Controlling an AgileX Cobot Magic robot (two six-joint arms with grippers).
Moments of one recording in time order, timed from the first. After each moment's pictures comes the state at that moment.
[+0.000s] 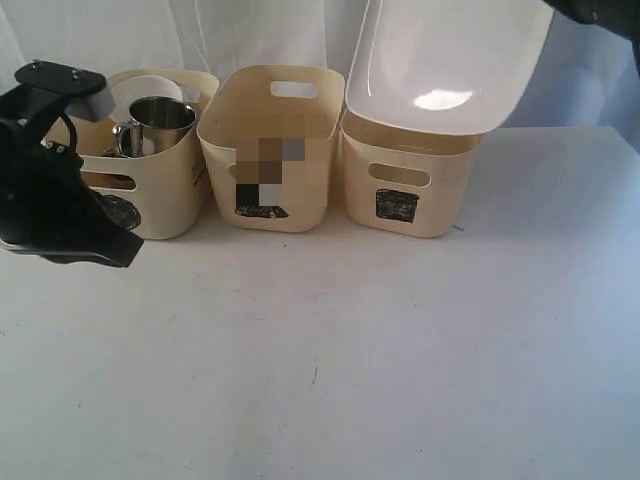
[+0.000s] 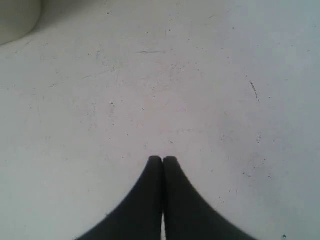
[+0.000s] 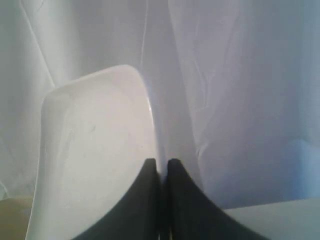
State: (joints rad) left arm -0.44 1.26 -1.00 -0.21 0.85 0.24; right arm 0.14 1.57 -1.20 0.42 -0.23 -0.23
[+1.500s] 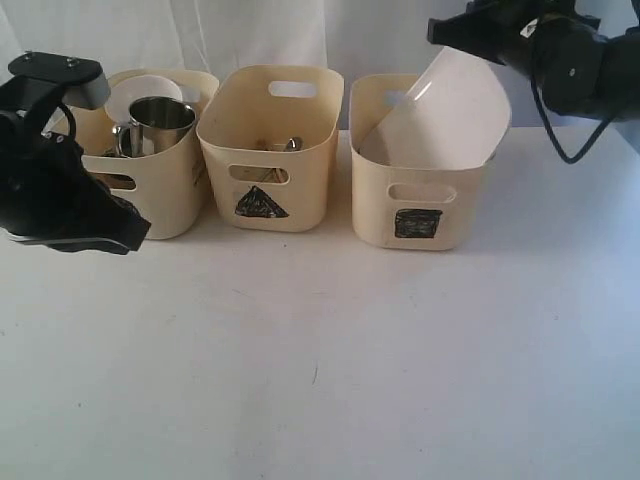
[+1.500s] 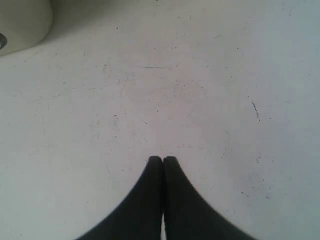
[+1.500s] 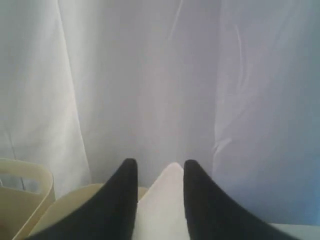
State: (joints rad) left arm -0.44 1.25 -1.00 -0.21 0.80 0.18; right arm 0.20 1.84 -1.31 0.24 -0.37 -0.18
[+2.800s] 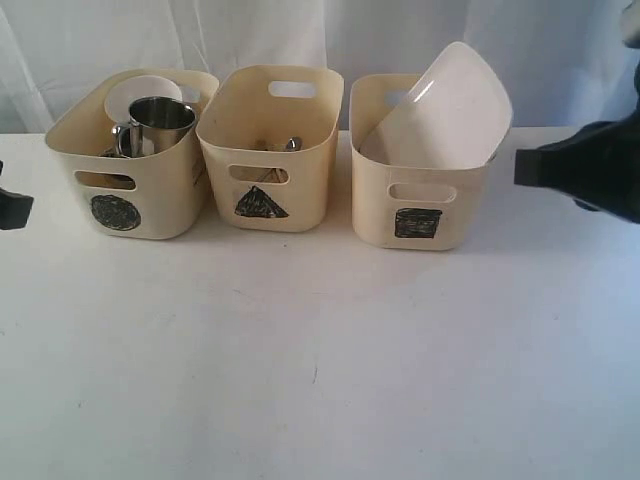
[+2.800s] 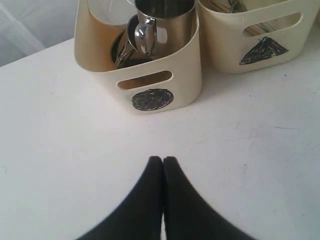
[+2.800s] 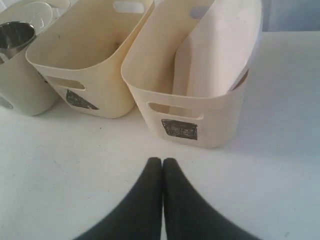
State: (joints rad) left arm -0.44 0.94 -0.79 0.44 0.58 -0.29; right arm 0.23 0.98 -0.72 0.42 0.35 -0.25
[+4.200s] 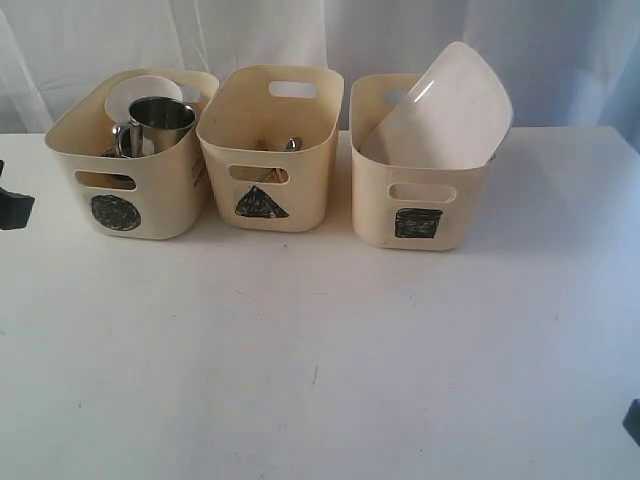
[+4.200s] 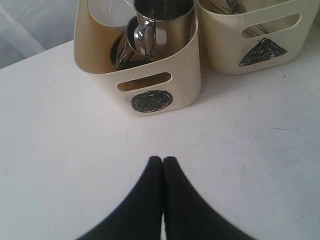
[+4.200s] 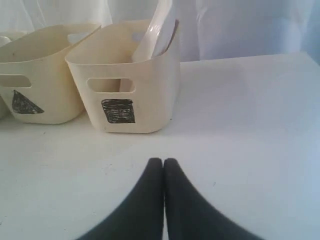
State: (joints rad) left arm -0.44 0.94 -0.79 0.45 0.58 -0.29; right arm 0.16 0.33 -0.04 0.34 0.00 -0.23
